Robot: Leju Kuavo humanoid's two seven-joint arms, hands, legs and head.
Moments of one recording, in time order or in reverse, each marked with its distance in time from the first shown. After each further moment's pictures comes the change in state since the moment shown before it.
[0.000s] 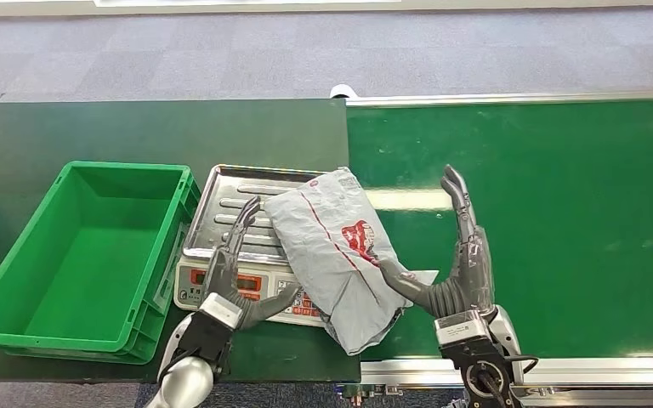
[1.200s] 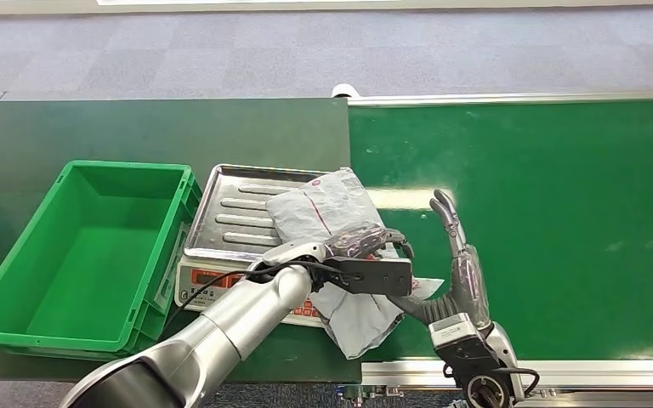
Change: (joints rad) left arm -0.655 -0.173 -0.198 0.883 -0.309 -0.452 0.172; right arm 0.064 0.008 -0.027 0.018 -0.008 0.071 0.012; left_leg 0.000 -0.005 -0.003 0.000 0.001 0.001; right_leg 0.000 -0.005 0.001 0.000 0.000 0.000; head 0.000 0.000
